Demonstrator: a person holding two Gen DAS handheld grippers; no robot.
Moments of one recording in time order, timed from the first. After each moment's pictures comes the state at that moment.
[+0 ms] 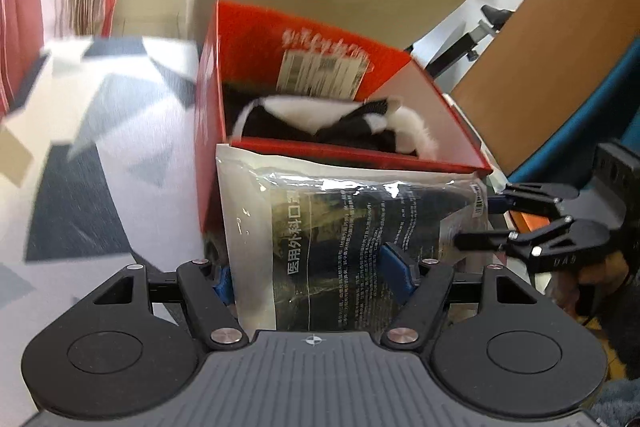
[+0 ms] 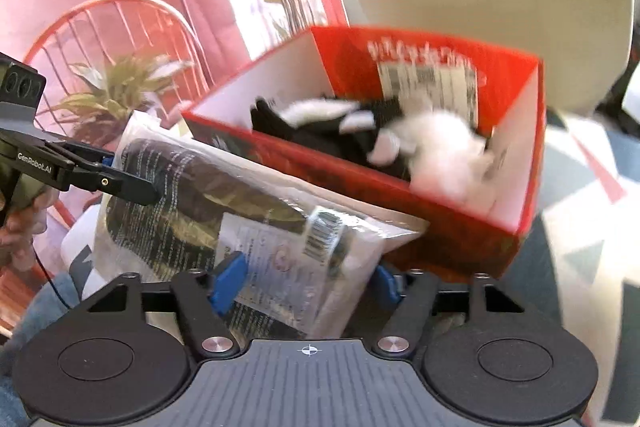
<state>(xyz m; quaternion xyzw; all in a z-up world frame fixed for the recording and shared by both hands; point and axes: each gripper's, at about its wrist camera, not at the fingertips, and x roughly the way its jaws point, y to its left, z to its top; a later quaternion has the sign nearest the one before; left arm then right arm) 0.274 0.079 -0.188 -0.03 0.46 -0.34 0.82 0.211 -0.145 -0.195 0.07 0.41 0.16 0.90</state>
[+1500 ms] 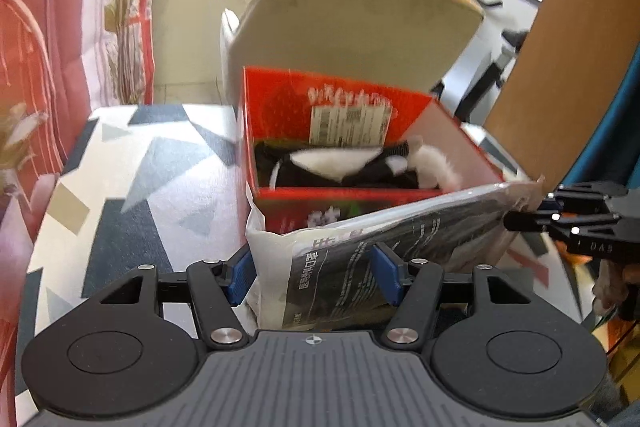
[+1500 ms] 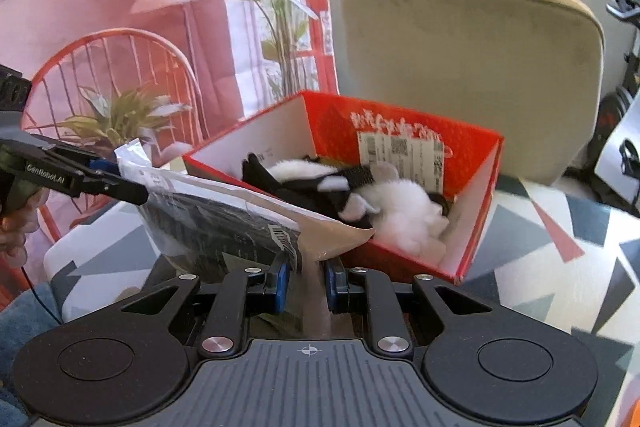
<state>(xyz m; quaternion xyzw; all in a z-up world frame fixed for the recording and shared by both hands) 0.245 0.075 -0.156 0.00 0.38 -0.28 0.88 0.178 -0.151 -0.168 0.02 0.32 0.13 0.94</state>
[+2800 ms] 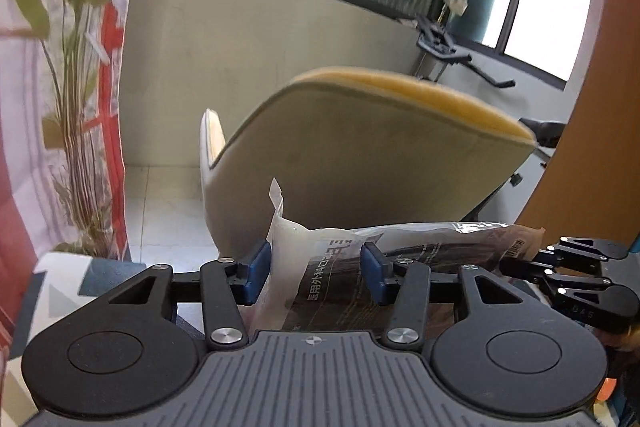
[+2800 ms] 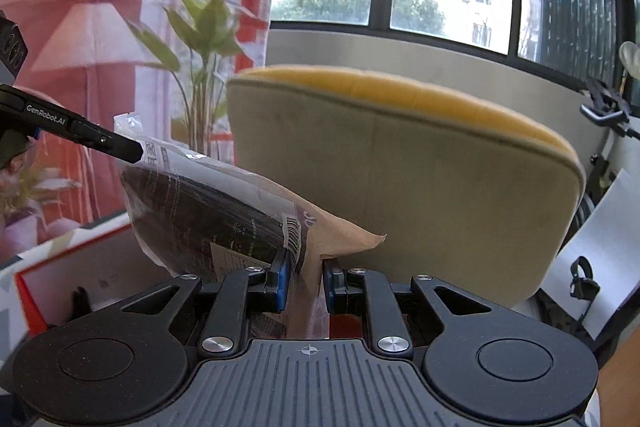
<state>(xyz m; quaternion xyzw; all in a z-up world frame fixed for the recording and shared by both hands) 0.437 -0.004 -0.130 -0.03 0.29 -0.28 0.91 0.338 -0.242 -0.138 -0.06 0.22 0.06 0.97</state>
